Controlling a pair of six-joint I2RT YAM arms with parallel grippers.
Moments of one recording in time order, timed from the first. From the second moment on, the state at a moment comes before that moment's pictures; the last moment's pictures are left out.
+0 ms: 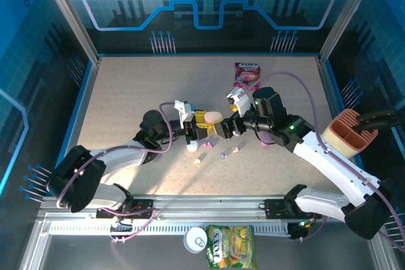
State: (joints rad) left arm -0.56 1.38 0.52 0.96 0.75 -0.25; right arm 0.64 1.11 1.03 -0.49 -0.28 0.03
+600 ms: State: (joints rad) left arm -0.54 1.38 0.52 0.96 0.73 -0.27; right arm 0.63 1.11 1.03 -0.43 -0.22 0.06
